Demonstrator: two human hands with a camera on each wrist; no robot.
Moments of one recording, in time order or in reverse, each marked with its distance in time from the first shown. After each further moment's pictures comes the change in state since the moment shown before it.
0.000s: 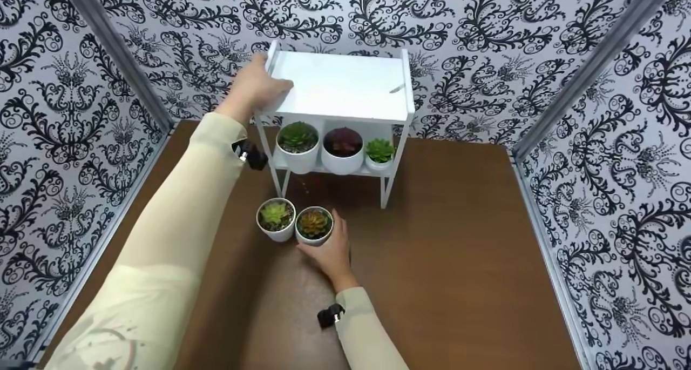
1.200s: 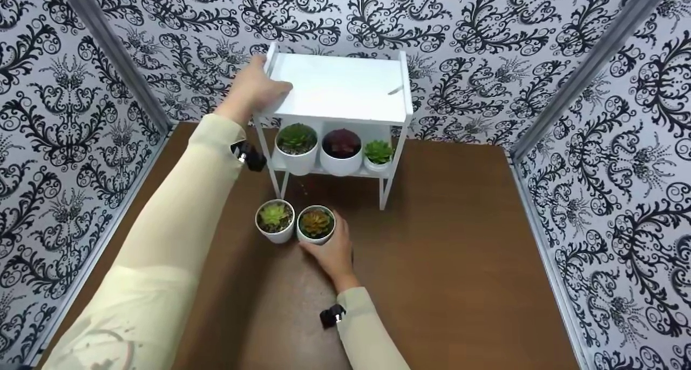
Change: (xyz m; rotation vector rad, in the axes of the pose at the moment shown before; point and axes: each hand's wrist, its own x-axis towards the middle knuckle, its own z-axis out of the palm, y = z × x) left_hand 0.000 0.002 -0.002 0.003 -0.023 -0.036; right_hand 0.003 -0.001 -0.007 -0.022 0.049 -0.043
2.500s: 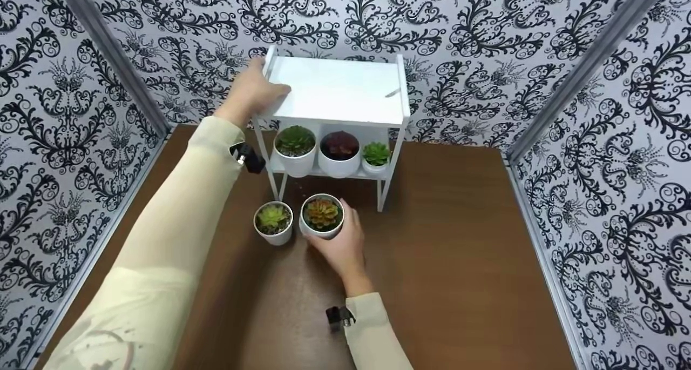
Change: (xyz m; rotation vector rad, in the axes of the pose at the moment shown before) left_hand 0.000 0.000 0.001 0.042 0.023 0.008; right_hand 0.001 -0.062 -0.055 -0.051 0.049 -0.057
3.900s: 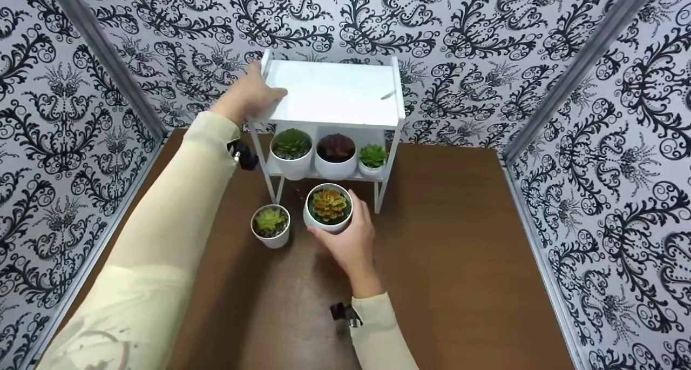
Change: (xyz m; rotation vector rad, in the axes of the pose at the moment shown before) left_hand -0.011 0.011 -0.011 0.053 -0.149 -0.055; right_hand 0.004 -0.037 -0.038 0.022 0.081 -0.035
